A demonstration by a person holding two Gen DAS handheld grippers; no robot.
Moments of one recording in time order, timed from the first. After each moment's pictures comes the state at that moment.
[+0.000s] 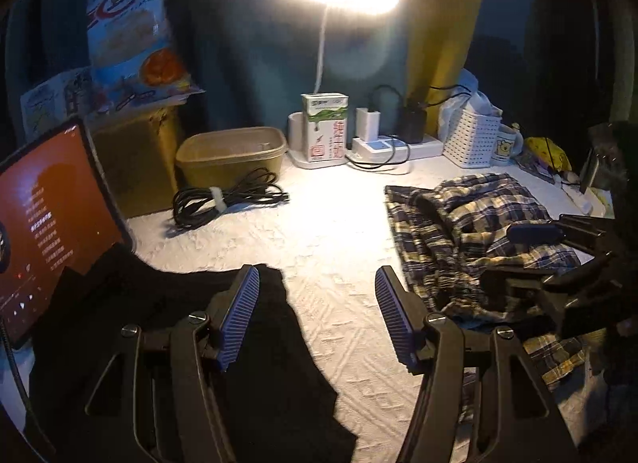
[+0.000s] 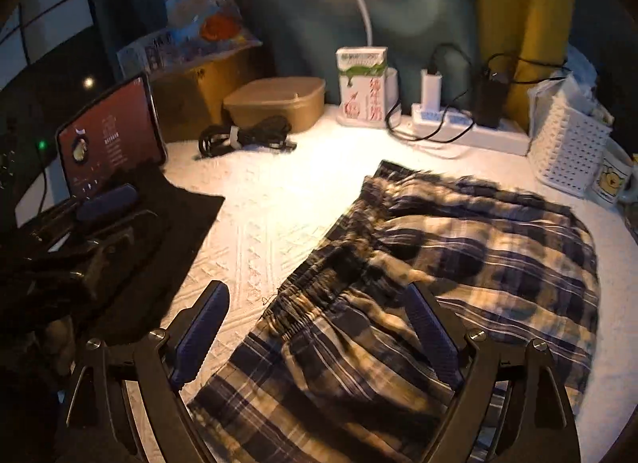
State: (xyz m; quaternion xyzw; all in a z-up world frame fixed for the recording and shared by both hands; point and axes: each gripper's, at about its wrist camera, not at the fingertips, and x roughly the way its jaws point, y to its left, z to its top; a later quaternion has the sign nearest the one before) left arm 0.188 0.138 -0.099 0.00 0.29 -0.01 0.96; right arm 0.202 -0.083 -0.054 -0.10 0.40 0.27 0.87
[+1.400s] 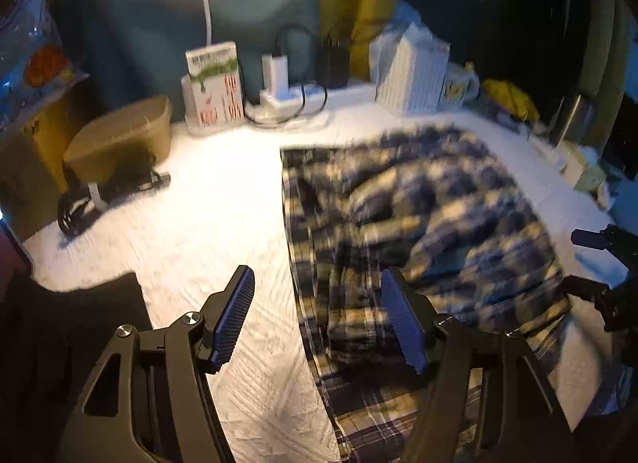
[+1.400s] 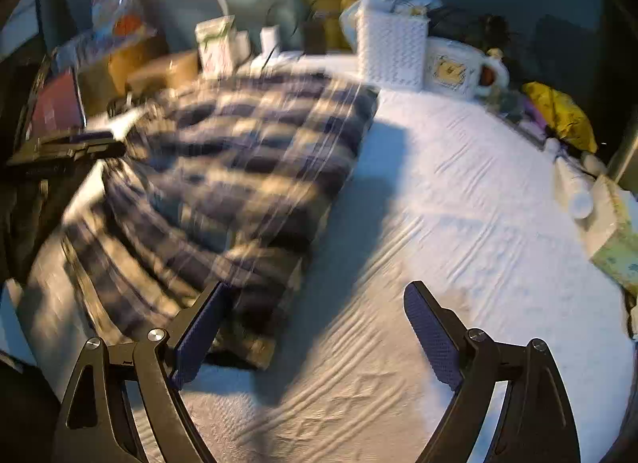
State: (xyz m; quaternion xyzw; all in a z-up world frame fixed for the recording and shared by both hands) left arm 0.249 0.059 -0.116 0.01 0.37 -0.09 0.92; right arm 0.147 -0.278 -0.071 -0.11 0.41 0.14 0.89
